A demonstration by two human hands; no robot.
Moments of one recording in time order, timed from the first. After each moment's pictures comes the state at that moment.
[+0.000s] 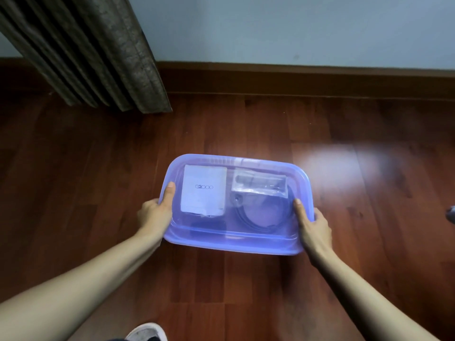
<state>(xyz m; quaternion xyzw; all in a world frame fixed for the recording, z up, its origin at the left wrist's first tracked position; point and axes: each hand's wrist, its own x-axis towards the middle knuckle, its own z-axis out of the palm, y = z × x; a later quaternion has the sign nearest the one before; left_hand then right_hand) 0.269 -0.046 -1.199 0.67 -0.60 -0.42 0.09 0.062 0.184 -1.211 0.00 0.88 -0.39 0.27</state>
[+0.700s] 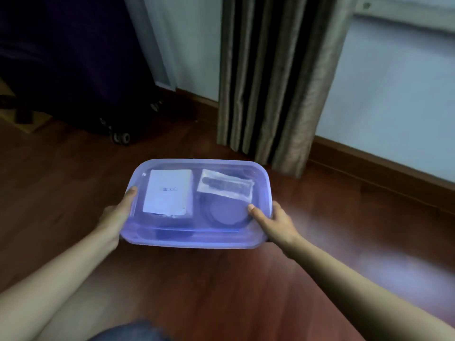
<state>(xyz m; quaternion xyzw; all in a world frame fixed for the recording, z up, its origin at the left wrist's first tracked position) 0.523 -0.221 -1.134 0.78 -0.32 -0.47 0.27 0.196 -0.114 -1.152 -0.34 0.74 -0.33 0.48</state>
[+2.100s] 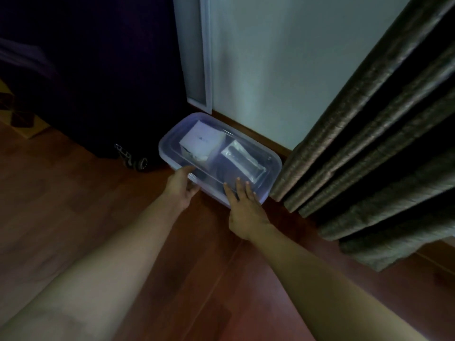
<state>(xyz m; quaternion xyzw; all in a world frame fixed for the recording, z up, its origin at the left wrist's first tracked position) 0.450 -0.449 -1.165 0.58 -0.15 -0.68 0.43 0.297 -0.370 -1.167 -0.72 0.65 0.05 0.22</state>
